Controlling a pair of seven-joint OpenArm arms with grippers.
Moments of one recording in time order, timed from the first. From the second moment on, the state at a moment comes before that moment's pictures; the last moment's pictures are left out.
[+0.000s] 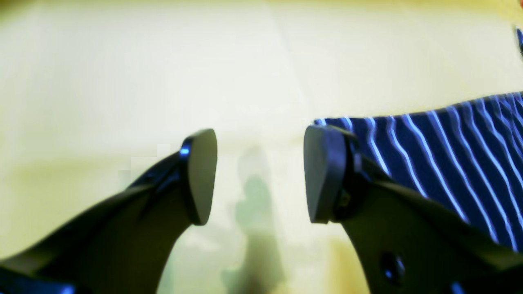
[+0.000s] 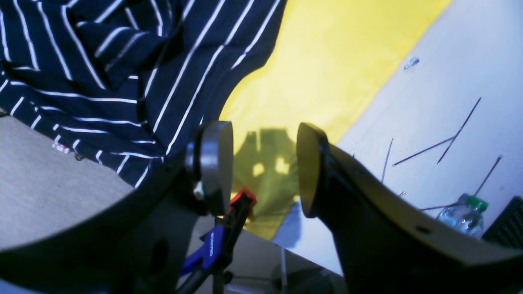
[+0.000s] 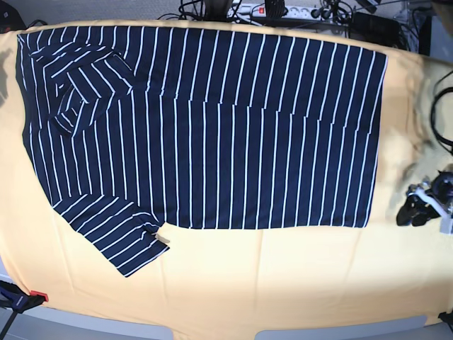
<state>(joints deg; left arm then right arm) -34.2 -49.4 33.1 36.4 -60.3 -43.1 7.8 -41.5 69.8 52.0 99.8 70.4 42.0 -74.0</state>
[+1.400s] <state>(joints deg) -38.6 -33.8 32.7 29.0 -62.9 -43.7 19.6 -27.5 62.9 38.6 99.6 55.0 38.6 -49.4</state>
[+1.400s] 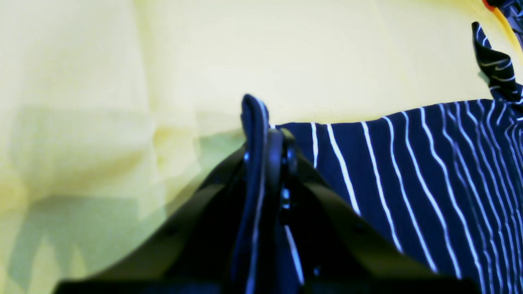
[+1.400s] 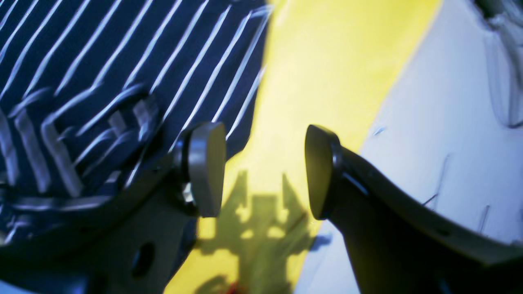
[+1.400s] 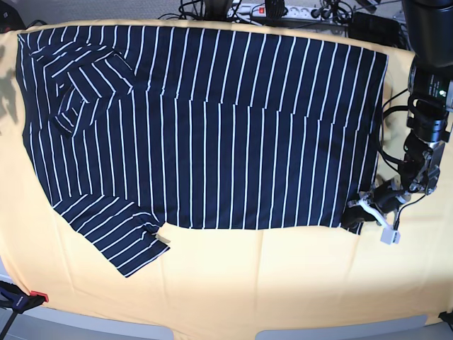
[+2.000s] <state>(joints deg) -38.6 -33.6 32.7 29.0 -62.9 -43.7 19.7 16.8 48.3 0.0 70.8 33.6 31.1 -41.3</state>
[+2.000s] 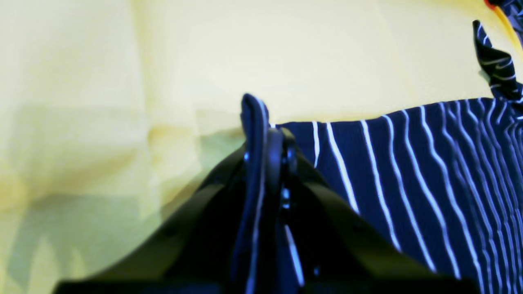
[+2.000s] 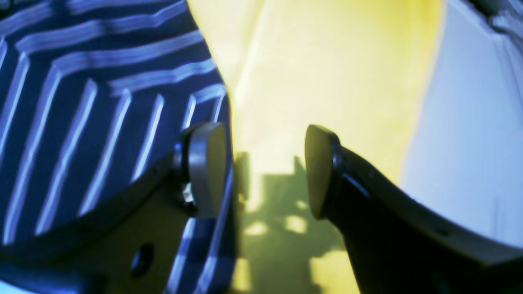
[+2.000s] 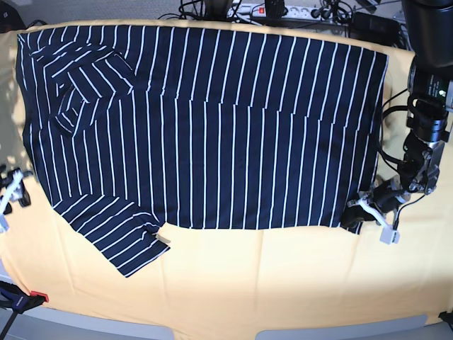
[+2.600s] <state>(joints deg) -38.6 -33.6 32.7 29.0 -62.9 -43.7 19.5 36.4 32.8 0.4 35.0 35.4 32.1 -44.2</state>
